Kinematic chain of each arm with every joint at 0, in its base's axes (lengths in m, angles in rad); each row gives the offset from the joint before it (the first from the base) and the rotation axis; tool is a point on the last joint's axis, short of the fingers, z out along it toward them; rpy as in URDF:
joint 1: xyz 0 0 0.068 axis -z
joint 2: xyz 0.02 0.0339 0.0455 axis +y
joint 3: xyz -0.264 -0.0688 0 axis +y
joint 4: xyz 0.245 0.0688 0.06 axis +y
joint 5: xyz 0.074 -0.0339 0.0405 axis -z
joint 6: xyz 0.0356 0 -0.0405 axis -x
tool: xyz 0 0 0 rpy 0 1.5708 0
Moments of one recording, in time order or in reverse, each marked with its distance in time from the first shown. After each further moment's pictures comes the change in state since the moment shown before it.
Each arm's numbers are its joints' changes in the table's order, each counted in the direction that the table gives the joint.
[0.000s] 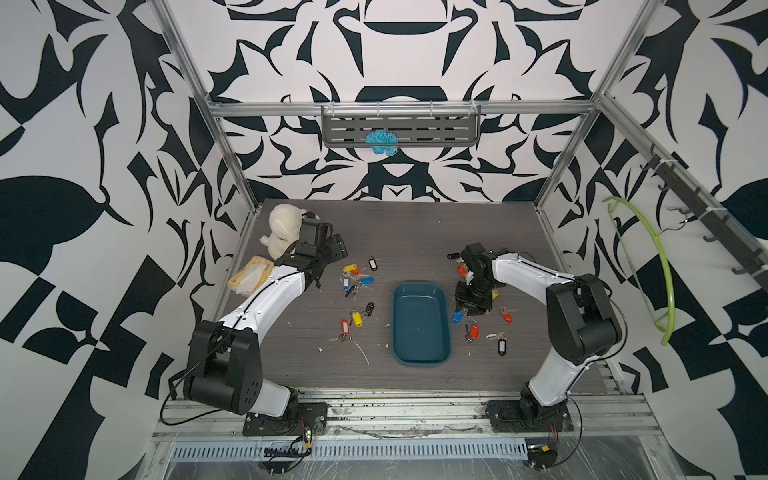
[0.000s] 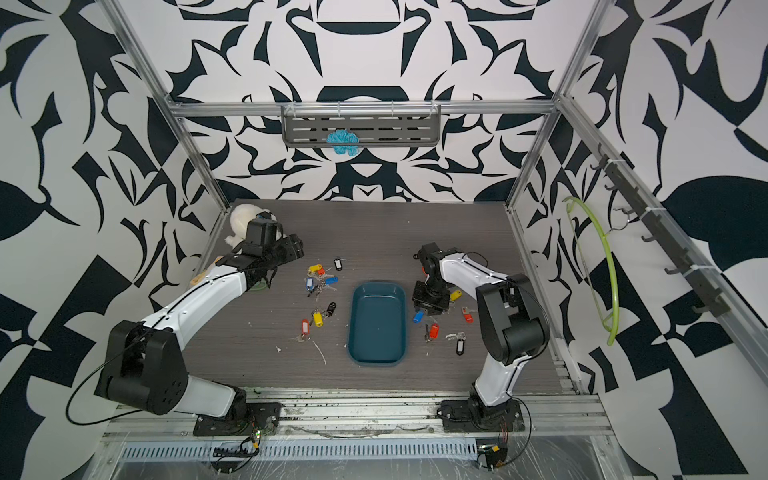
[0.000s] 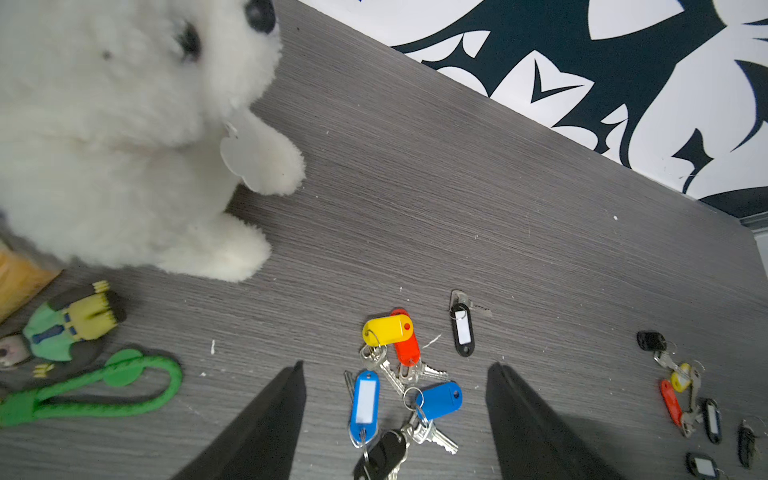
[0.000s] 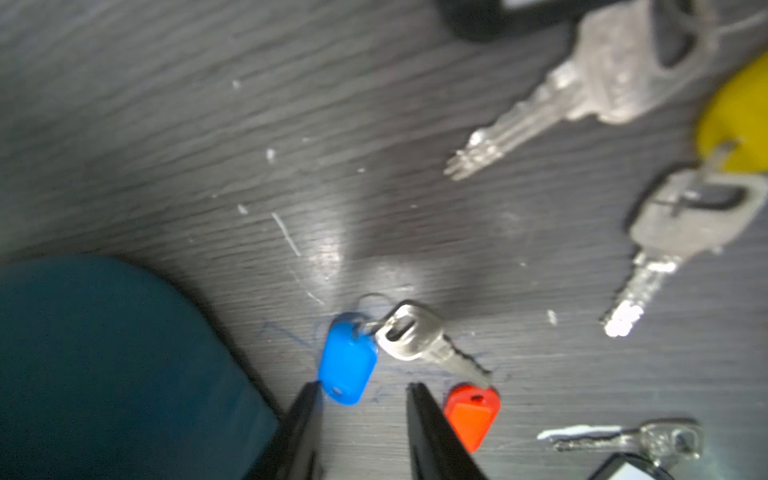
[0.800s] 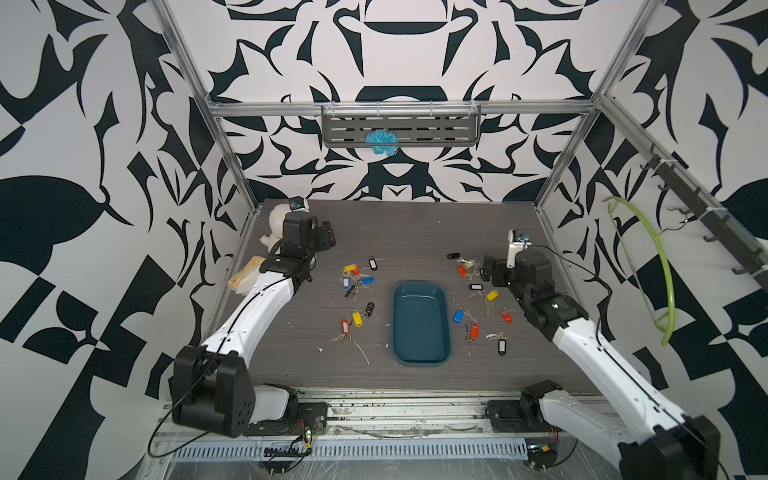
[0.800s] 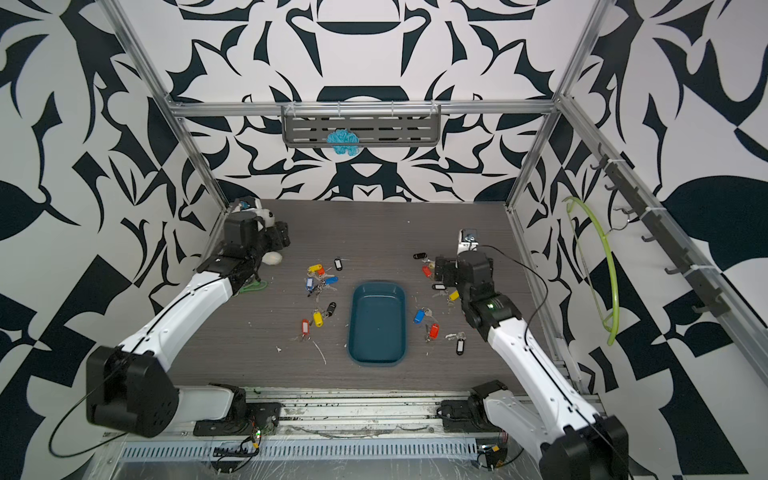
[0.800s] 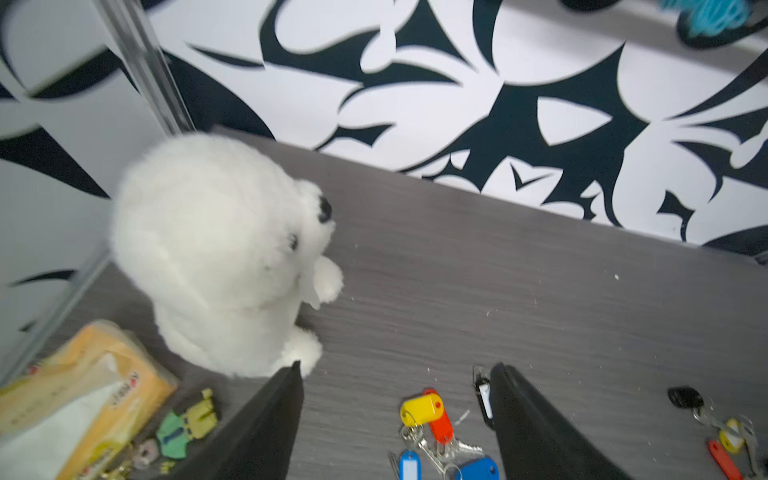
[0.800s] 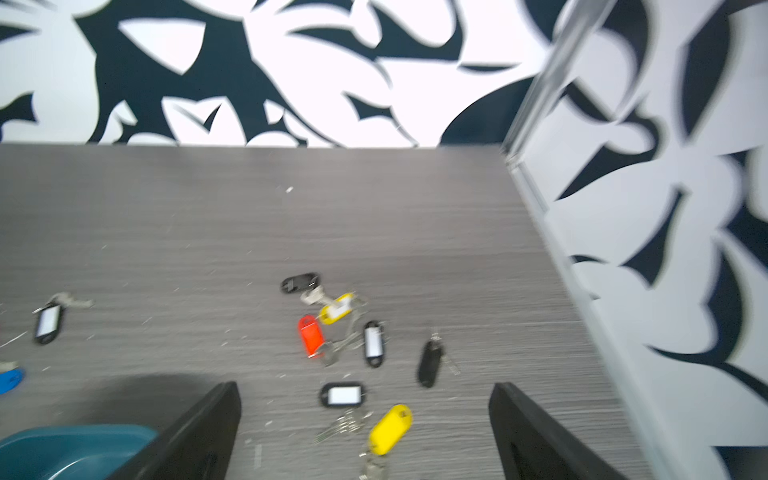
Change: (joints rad) left arm -0.057 -0.191 0.050 -0.145 -0.097 -0.222; right arm 0.086 -0.792 0.399 -0.681 0.523 0.478
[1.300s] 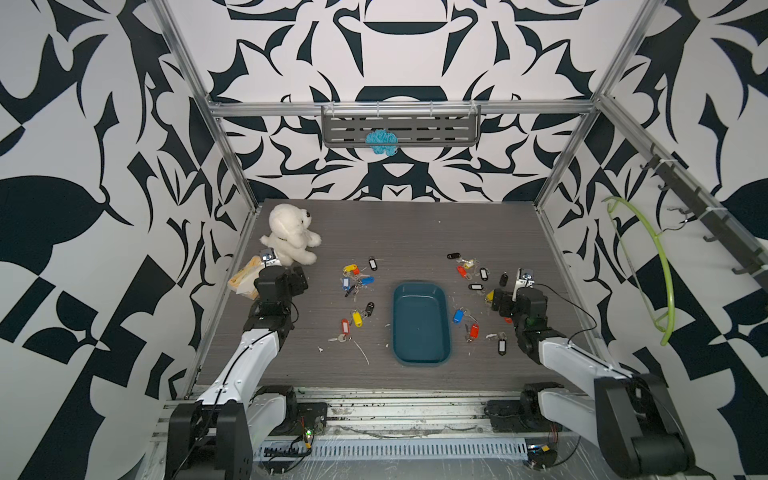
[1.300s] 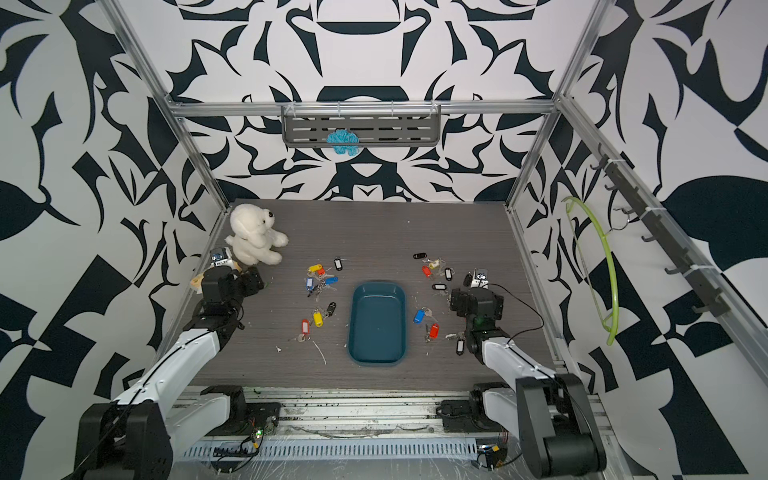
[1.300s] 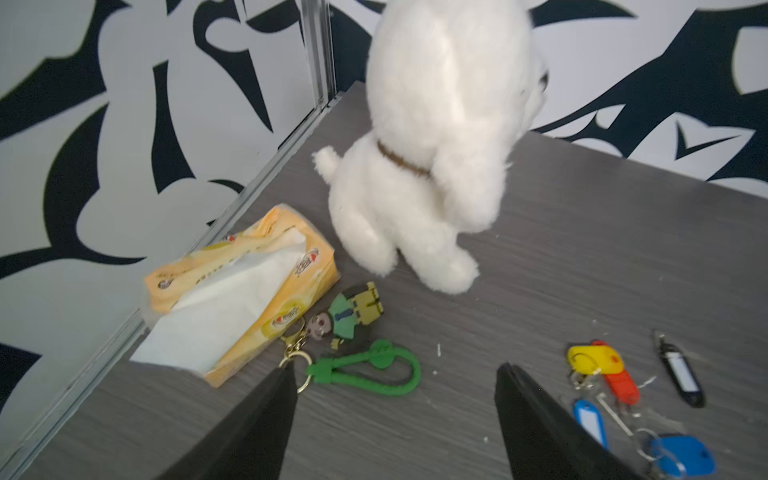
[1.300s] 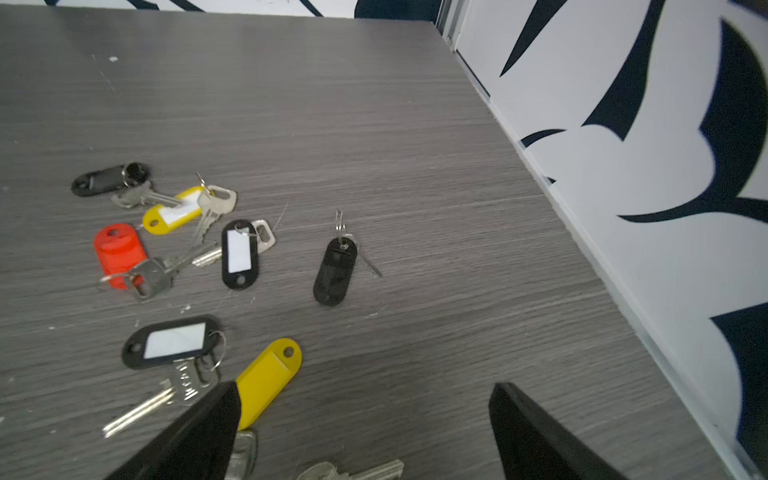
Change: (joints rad) left arm -0.209 -0.215 0.560 -0.292 -0.033 -0.082; right arm 0.164 0.228 0.481 -0.603 -0.019 0.028
